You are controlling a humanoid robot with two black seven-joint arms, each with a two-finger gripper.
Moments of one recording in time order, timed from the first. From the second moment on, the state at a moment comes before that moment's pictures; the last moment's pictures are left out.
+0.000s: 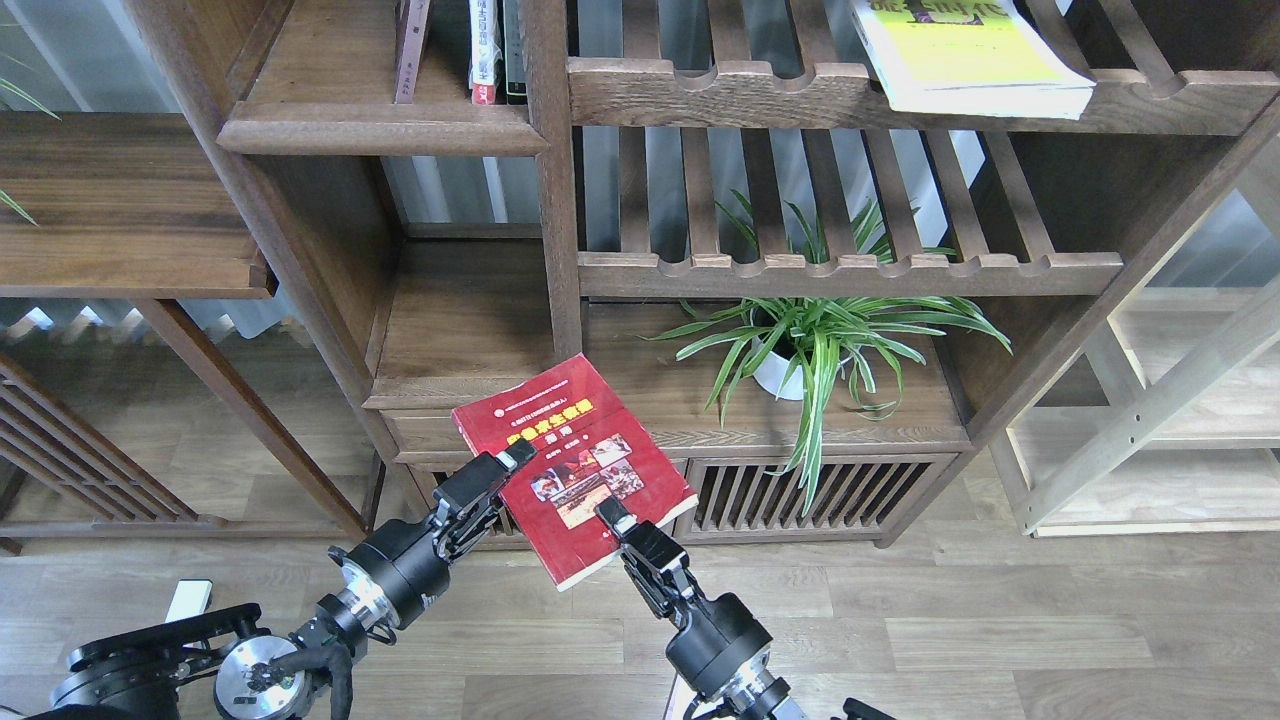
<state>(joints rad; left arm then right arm) -0.43 0.38 -0.17 -1.24 -0.59 -0.49 -0.29 0.00 0.01 0.59 1.11 0.13 0.58 0.29</state>
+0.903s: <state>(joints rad) -0.44 0.36 -0.11 -1.24 -0.60 -0.49 -0.30 0.00 0.01 0.59 1.11 0.13 0.58 0.29</state>
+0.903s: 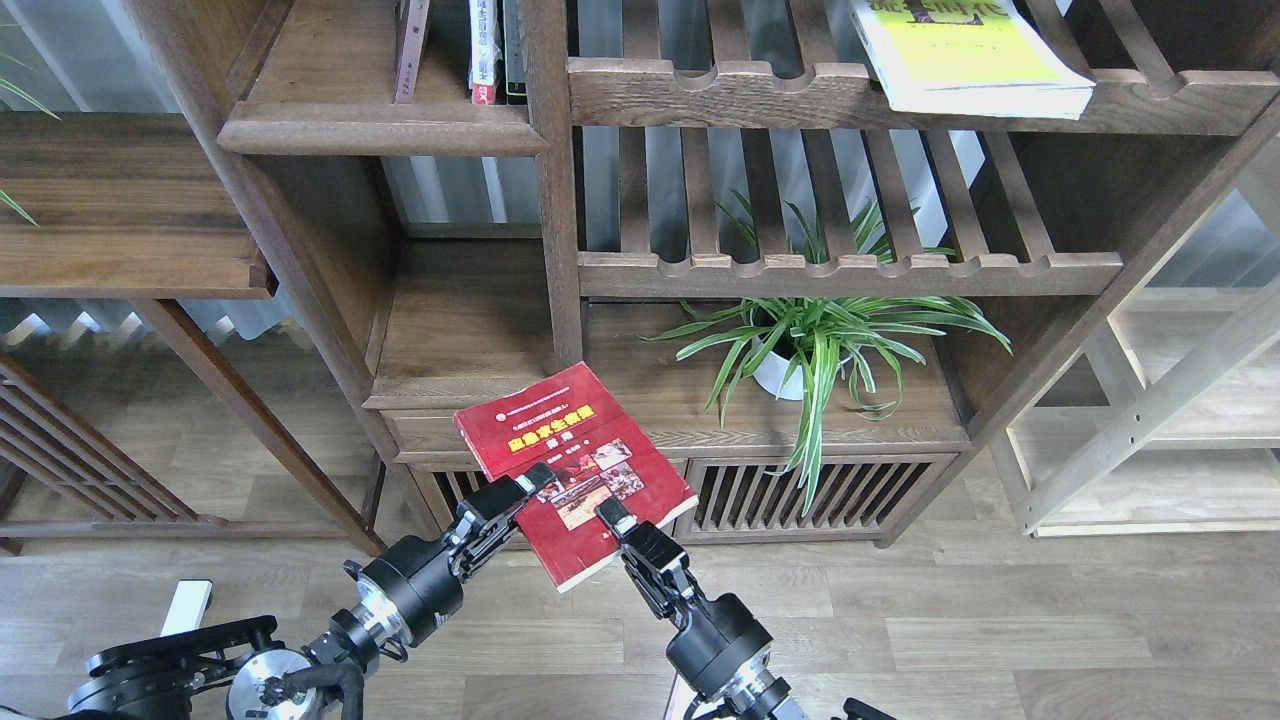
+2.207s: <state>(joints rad) -0.45 0.36 -0.12 -1.22 -0.58 -0.49 -0.30 0.00 0.01 0.63 1.09 0.13 0.58 0.29</state>
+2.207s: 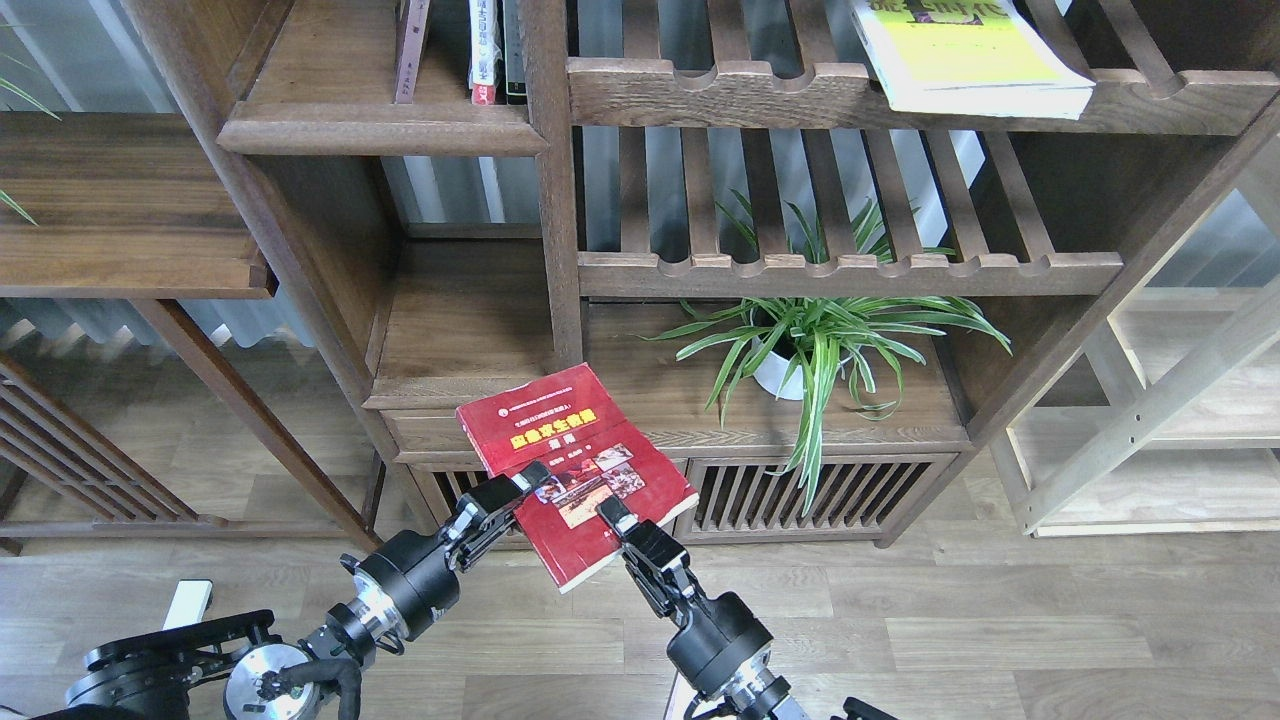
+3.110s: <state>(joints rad) -0.43 0.47 -0.14 -1.16 -0.45 -0.49 -0.30 0.00 0.02 0.95 0.94 0.12 0.49 0.30</state>
